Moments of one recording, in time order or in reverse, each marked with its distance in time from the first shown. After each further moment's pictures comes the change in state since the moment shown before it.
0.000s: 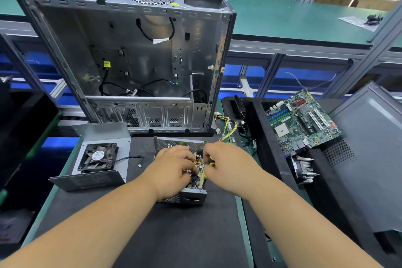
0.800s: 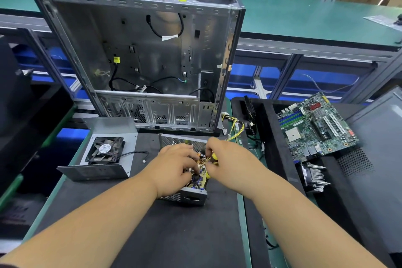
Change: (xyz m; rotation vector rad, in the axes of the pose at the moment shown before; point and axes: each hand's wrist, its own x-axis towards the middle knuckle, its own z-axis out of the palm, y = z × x) left_hand 0.000 -0.001 0.001 -0.029 -0.005 -0.035; right_hand 0.008 0.011 -0.002 0.045 0.004 -0.082
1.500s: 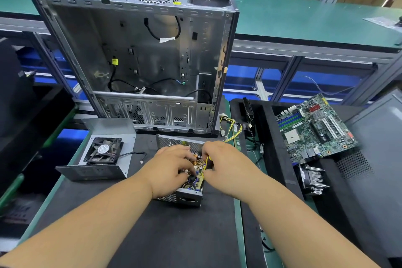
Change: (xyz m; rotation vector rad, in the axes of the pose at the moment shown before) left_hand -0.001 0.005 -0.005 0.006 -0.022 -0.005; right_hand -0.002 0.007 0.004 0.010 -0.018 -0.055
